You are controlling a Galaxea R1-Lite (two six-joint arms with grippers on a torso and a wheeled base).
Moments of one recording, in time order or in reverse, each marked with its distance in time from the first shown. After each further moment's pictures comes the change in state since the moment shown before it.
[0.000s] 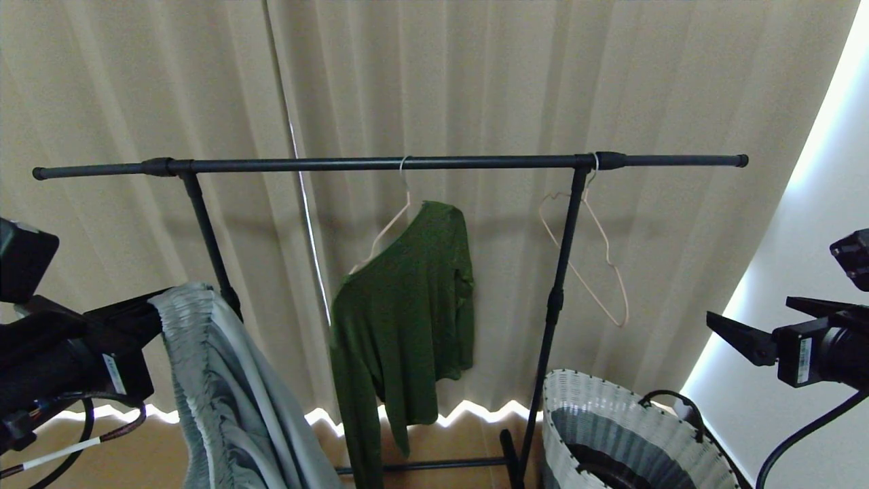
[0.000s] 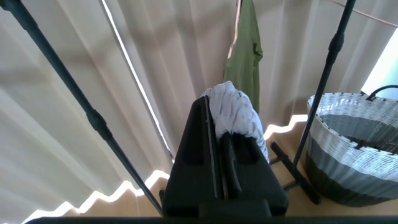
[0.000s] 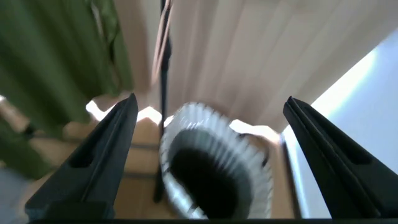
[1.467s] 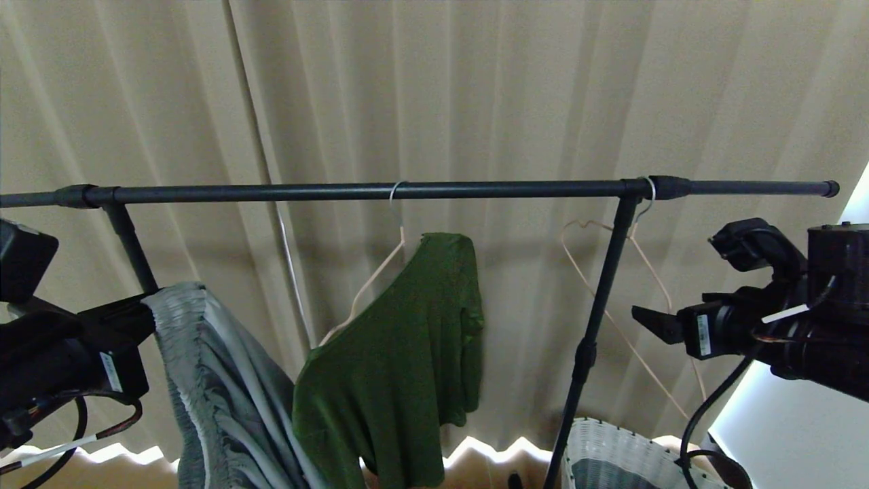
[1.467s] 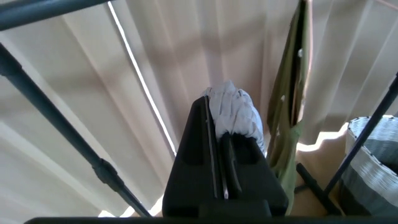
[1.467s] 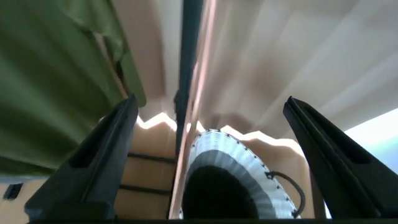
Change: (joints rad) left arm 0.036 0.004 0.004 0.000 0.001 0.024; right arm 0.132 0.275 -0.148 0.013 -0.079 0.081
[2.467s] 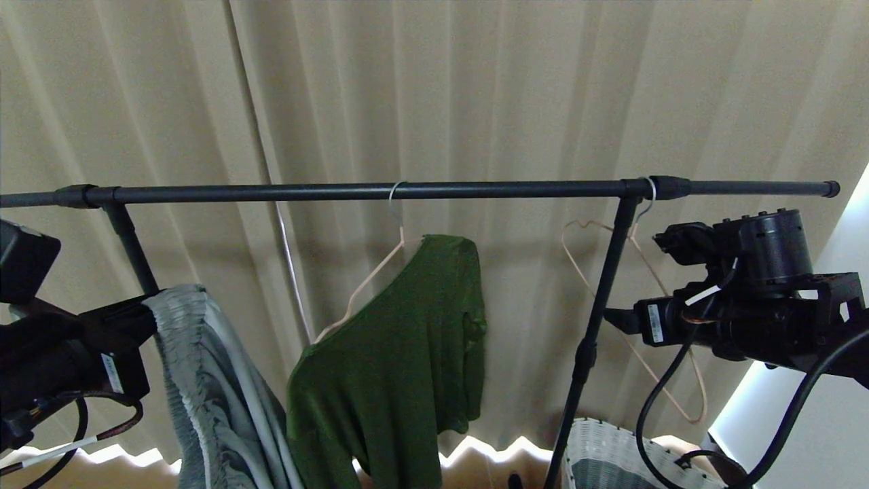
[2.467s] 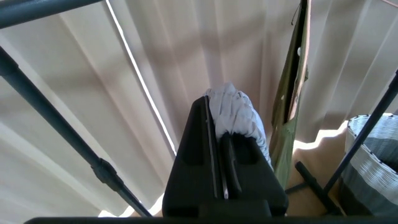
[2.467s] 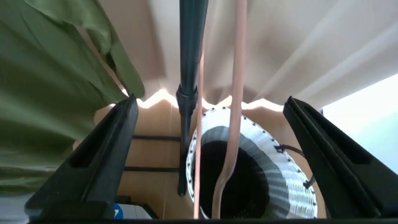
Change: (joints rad) left arm 0.001 0.003 0.002 0.001 0.000 0.001; right arm 0.058 0.154 -0.174 0.177 -0.101 0.123
